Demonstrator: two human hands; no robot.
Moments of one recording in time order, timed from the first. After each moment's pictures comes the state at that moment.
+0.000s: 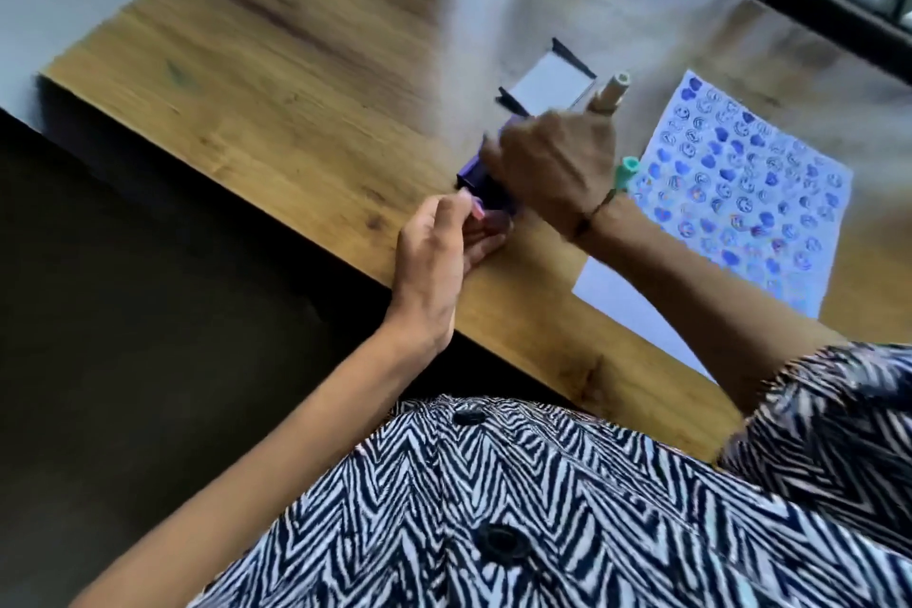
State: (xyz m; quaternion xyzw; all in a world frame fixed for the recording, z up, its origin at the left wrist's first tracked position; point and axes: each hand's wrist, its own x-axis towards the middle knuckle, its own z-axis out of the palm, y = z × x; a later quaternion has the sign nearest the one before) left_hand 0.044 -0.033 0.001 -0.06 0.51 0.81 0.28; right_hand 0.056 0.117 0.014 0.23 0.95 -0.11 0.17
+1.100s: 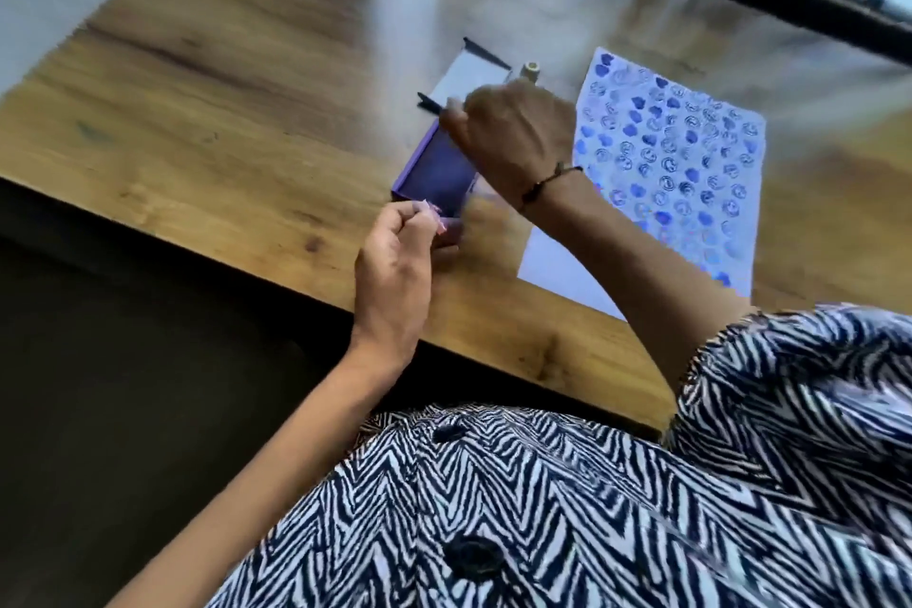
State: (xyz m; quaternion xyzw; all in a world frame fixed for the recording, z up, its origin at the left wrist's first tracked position) left_hand 0.061 -0.027 0.000 0.06 0.61 0.75 0.24; right_hand 0.056 0.112 0.043 0.27 0.96 -0.10 -0.06
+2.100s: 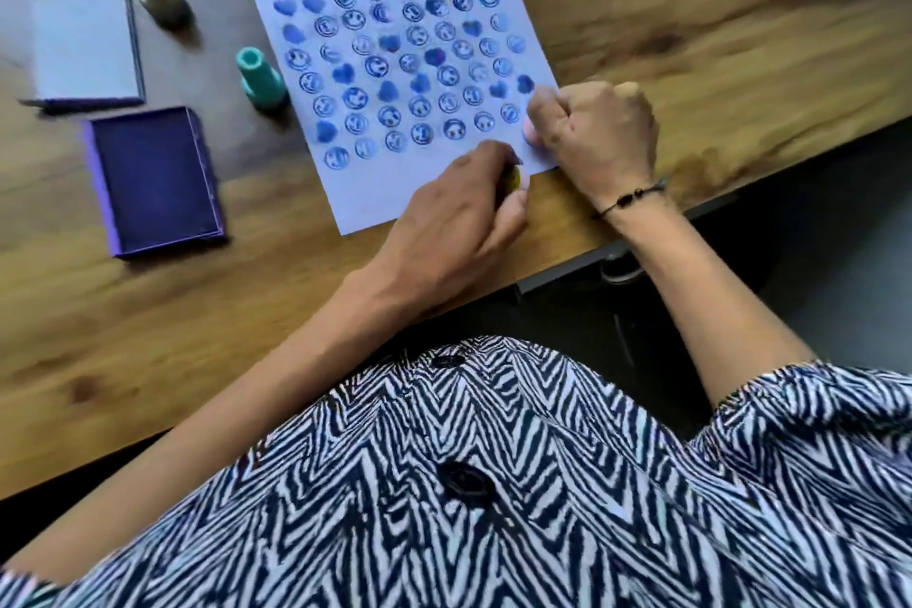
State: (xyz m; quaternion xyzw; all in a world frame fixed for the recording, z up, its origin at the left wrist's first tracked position) left_hand 0.121 0.051 0.001 0.71 0.54 0.30 0.34; right_hand 0.252 0.134 0.015 0.68 0.72 -0.11 -0.13
